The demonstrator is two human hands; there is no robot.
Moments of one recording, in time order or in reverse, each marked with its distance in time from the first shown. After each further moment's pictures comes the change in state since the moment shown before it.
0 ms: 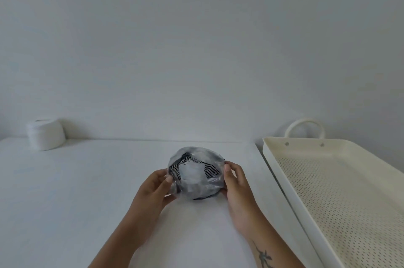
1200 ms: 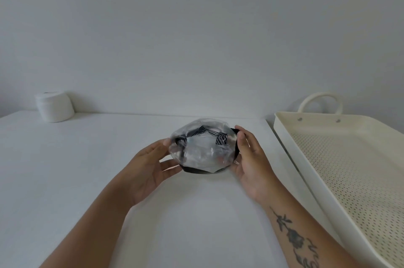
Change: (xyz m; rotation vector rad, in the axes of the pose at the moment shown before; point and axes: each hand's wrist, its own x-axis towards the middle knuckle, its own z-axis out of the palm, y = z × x) left_hand 0.004 0.011 -0.030 -0.195 -0.204 -0.167; right_hand -0.001 -0.009 -0.009 0.362 -0.160 -0.008
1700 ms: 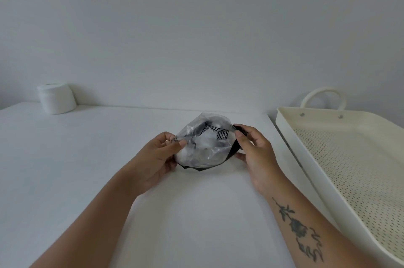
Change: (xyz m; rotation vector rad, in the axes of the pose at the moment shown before) left_hand 0.003 -0.005 0.010 0.137 0.092 -0.019; right_hand 0.000 0.002 -0.007 -0.342 0.122 -0.157
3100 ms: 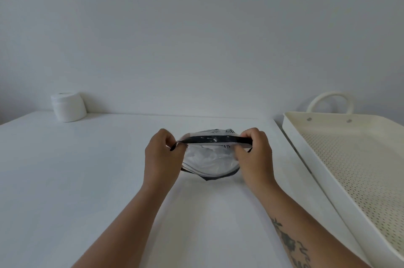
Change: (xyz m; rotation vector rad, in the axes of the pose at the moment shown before) left_hand 0.001 -0.003 0.020 0.665 0.642 0.449; right_hand -0.005 0.002 0.021 -0.570 0.166 -0.356
